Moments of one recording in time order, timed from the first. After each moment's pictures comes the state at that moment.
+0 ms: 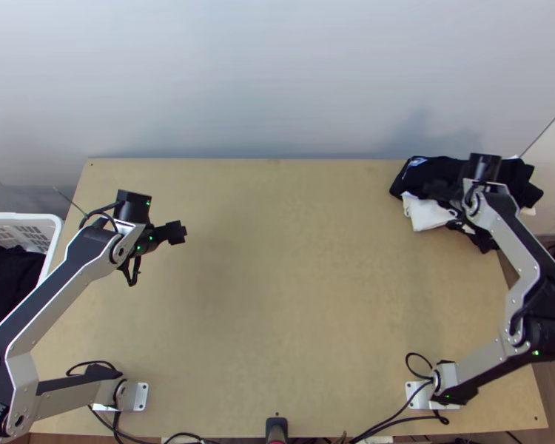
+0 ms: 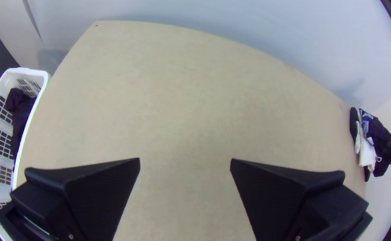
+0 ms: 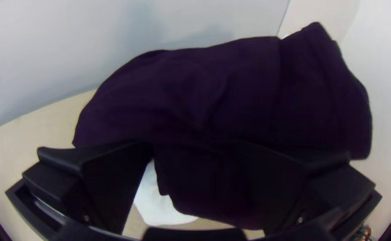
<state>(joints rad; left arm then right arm) -0.23 1.34 1.07 -0.66 -0.16 -0.47 -0.14 1.69 1.28 -0.33 0.19 0.09</state>
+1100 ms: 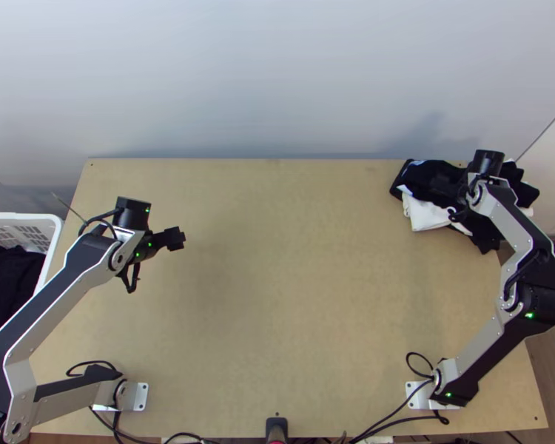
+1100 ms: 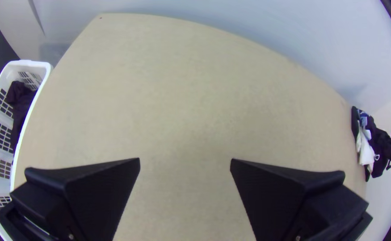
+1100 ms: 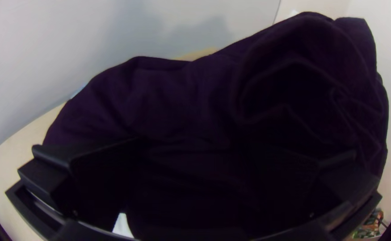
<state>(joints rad) -0.24 1.31 1.01 -0.65 -0.16 -0.49 -0.22 1.93 1.40 -0.32 0.14 0.14</state>
